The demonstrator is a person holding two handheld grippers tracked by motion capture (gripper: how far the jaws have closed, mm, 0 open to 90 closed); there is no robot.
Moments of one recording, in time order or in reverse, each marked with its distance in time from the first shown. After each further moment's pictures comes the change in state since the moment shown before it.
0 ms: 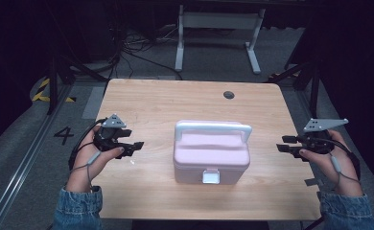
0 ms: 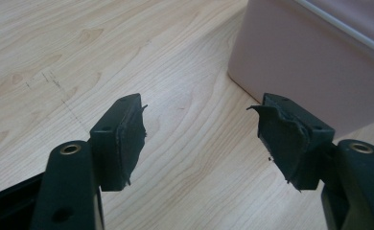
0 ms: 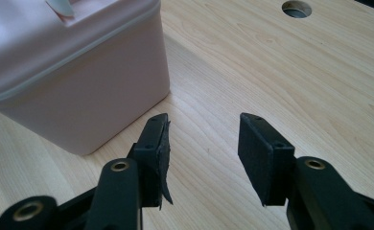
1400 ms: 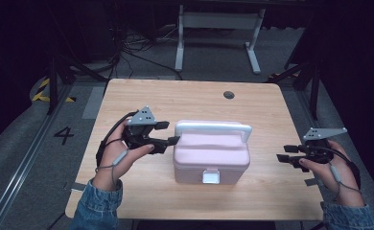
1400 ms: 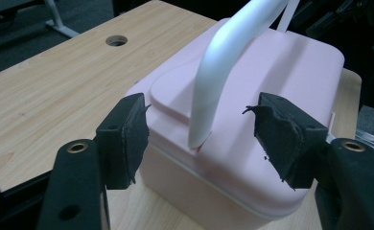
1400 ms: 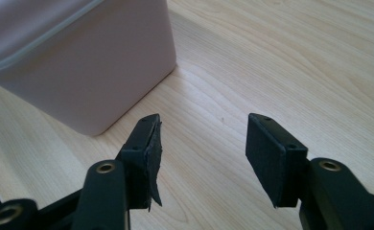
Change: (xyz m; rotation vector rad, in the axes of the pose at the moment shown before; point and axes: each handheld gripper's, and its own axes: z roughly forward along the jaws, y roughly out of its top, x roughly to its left) left arm -0.070 0.064 0.012 -0.236 -0.196 0.120; right arm 0.014 -0.021 0.000 0.054 0.002 0.097
